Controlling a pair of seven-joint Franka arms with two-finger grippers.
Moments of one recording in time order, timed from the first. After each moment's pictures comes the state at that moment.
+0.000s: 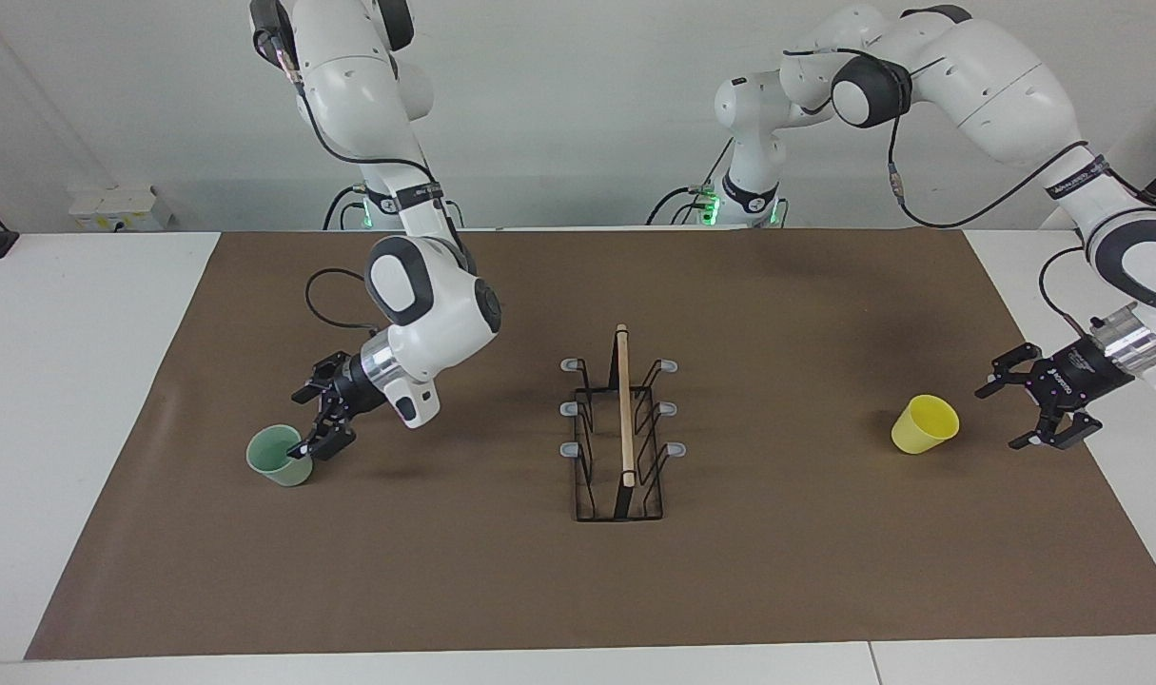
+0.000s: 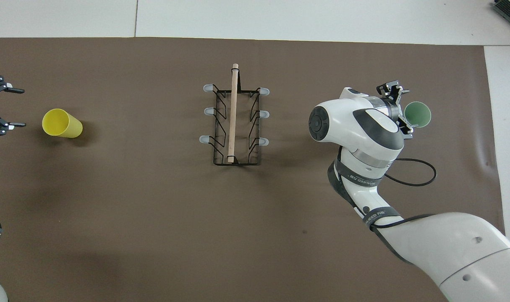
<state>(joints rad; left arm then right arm) 0.09 0.65 0.46 -1.35 -0.84 1.70 -0.89 0.24 0.46 0.07 -1.74 -1.18 1.83 -0.88</state>
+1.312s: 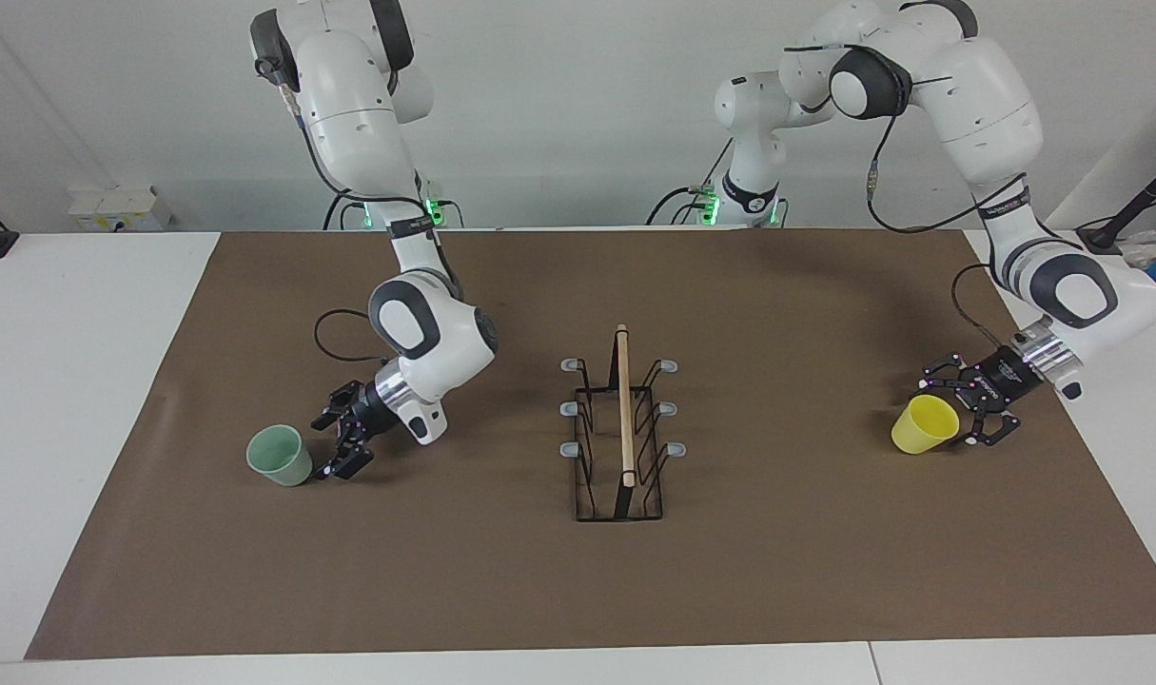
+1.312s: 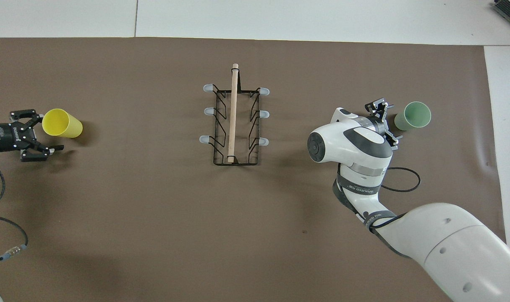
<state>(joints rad) 0.05 0.58 0.46 -1.76 -1.11 1.81 -0.91 0.21 0.53 0.06 -1.87 -1.31 1.97 -0.65</state>
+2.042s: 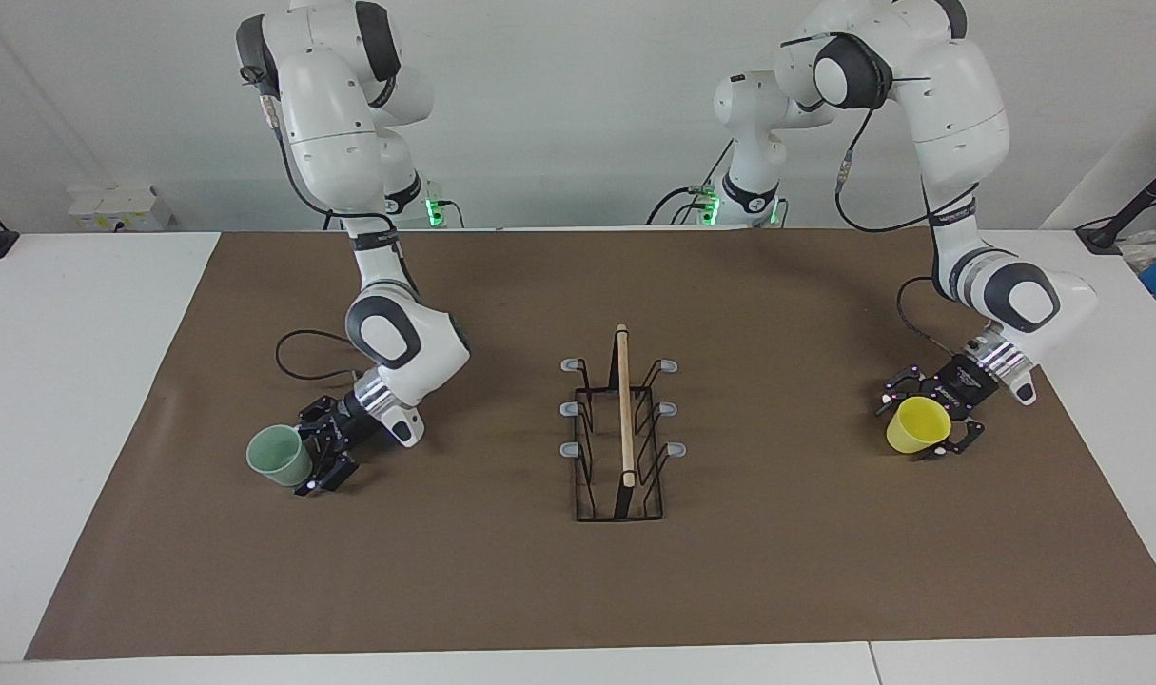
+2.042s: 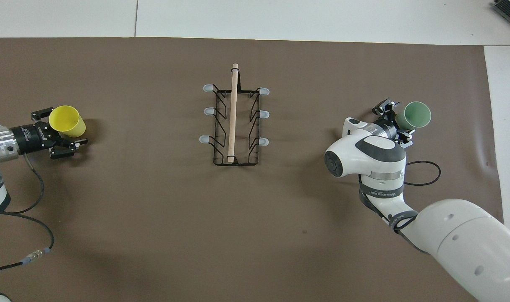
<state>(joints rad) -0.05 0.55 0.46 -1.88 -1.32 1.97 -0.85 0.12 0.54 0.06 -1.95 -1.61 2.09 -0.60</state>
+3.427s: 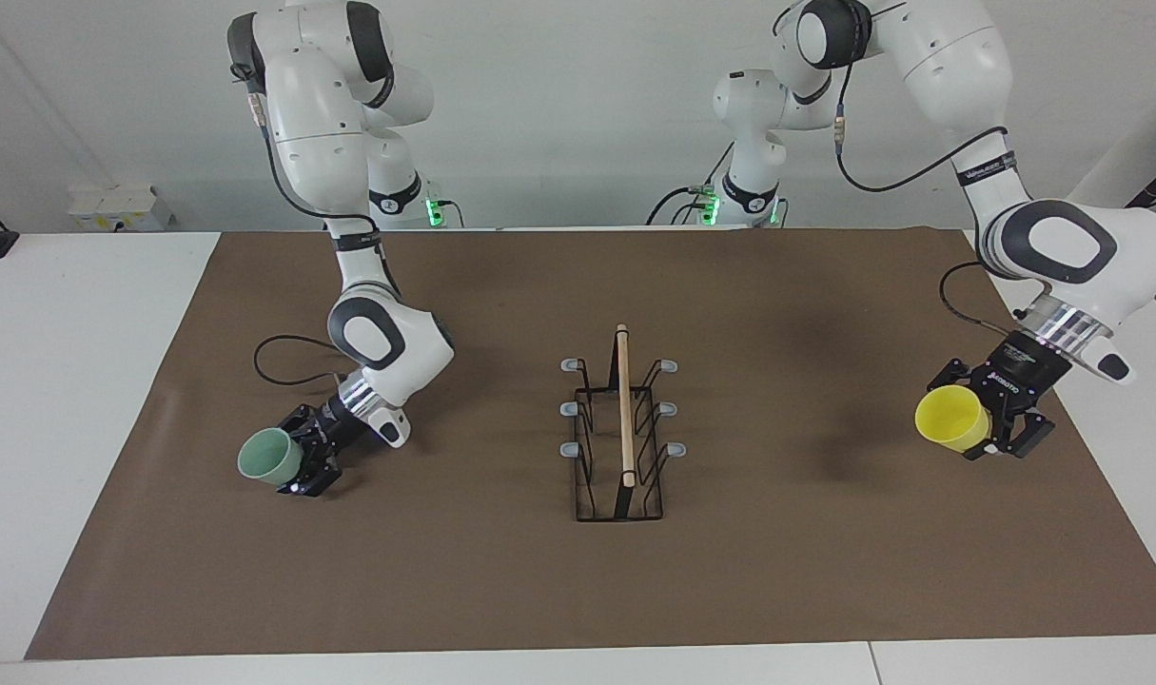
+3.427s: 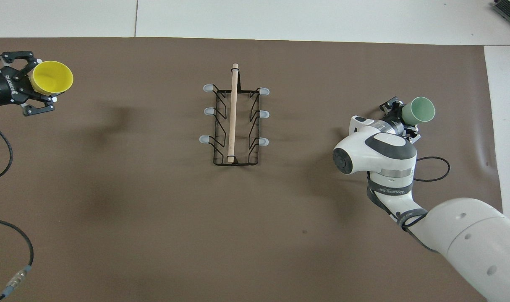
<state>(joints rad) -0.17 0.36 0.45 -1.68 -1.03 2.10 -0.87 0.08 0.53 0.06 -1.91 -1.51 2.13 -0.73</state>
